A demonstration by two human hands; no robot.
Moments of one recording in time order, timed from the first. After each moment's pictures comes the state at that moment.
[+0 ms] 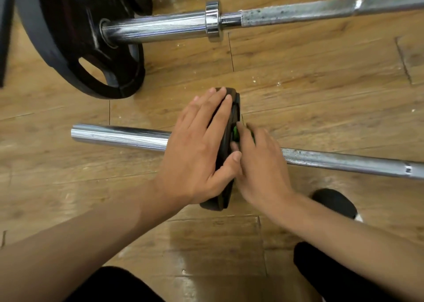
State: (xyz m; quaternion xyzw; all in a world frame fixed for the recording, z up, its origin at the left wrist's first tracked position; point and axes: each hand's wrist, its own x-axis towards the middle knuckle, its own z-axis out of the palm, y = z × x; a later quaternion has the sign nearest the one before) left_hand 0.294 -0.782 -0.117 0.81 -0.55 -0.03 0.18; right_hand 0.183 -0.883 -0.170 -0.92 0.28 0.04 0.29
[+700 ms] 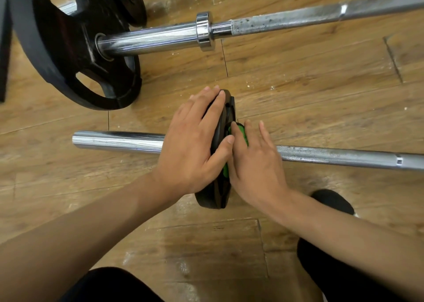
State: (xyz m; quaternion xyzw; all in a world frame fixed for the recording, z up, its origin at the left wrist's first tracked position) left_hand 0.310 -0.800 -0.112 0.82 -0.53 -0.08 0.17; right_hand 0.189 -0.889 -0.184 -0.94 0.25 0.02 0.21
